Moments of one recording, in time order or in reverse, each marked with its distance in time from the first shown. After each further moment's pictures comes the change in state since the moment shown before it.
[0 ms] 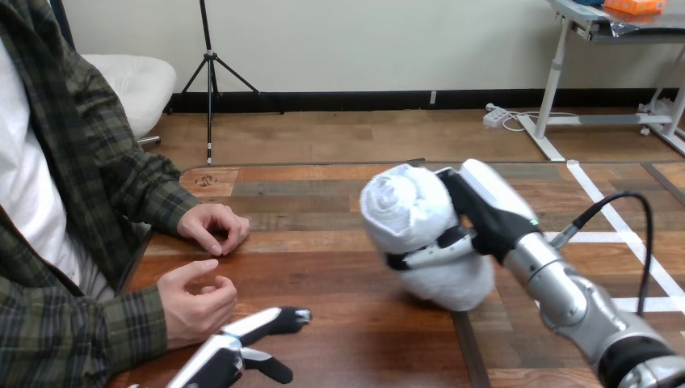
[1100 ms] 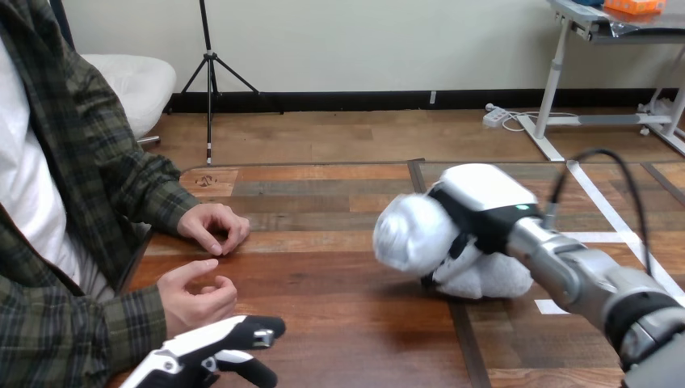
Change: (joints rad) left arm 0.019 0.041 -0.125 0.013 -0.152 -0.181 0.033; right arm -0.159 -0.039 0.252 0.115 -0.270 0.170 -0.104
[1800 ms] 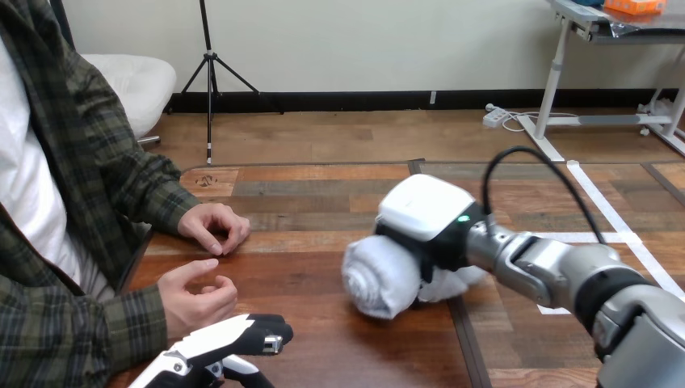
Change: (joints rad) left arm 0.005 -0.006 0.009 -0.002 0.019 0.003 -0.005; right arm -0.089 0.053 0.277 0.003 -0.326 -0.017 -0.199
